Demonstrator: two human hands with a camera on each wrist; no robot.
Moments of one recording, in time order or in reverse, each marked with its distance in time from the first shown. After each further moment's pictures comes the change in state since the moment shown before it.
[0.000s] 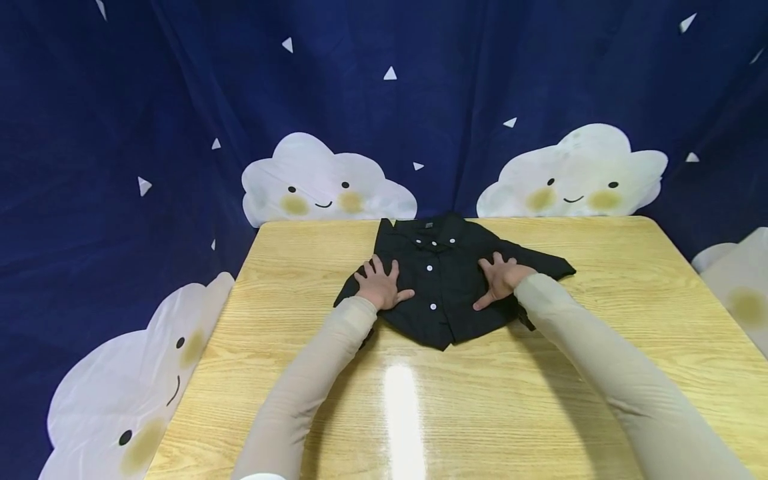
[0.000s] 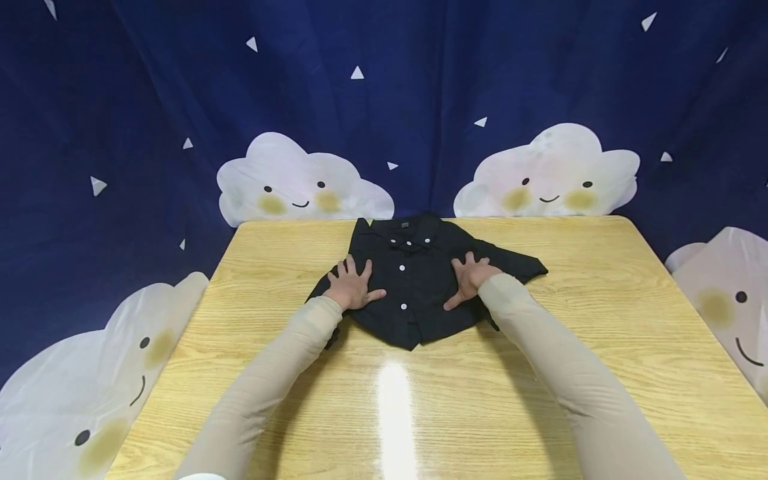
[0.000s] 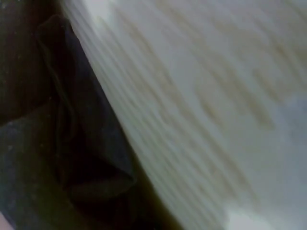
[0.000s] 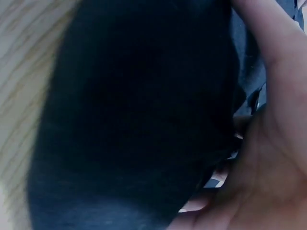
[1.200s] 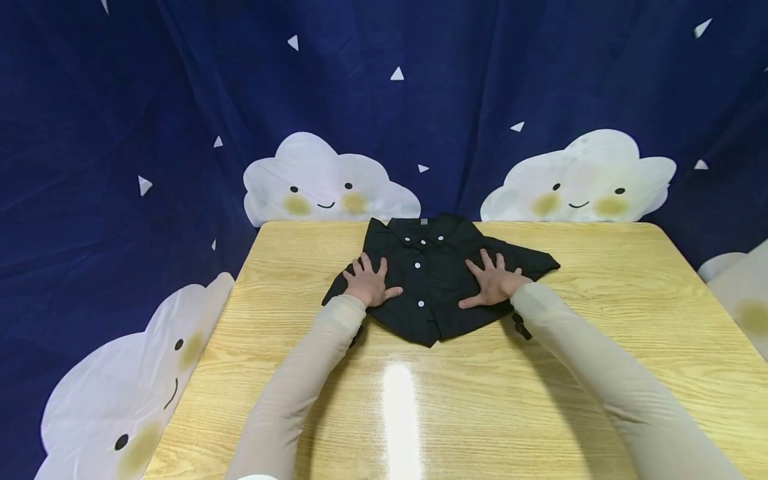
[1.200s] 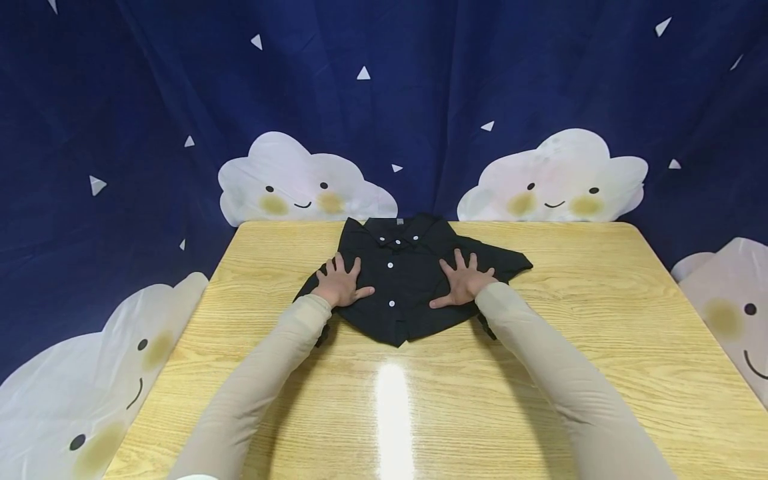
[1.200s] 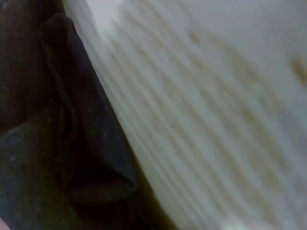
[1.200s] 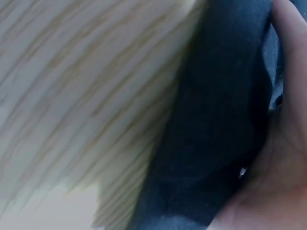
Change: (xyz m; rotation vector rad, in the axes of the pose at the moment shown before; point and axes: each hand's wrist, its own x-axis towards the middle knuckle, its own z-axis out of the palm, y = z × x) left_hand 0.009 -0.031 -0.001 -0.044 0.001 -0.023; right_hand 0.018 -0.013 0.010 0.036 0.047 -0.046
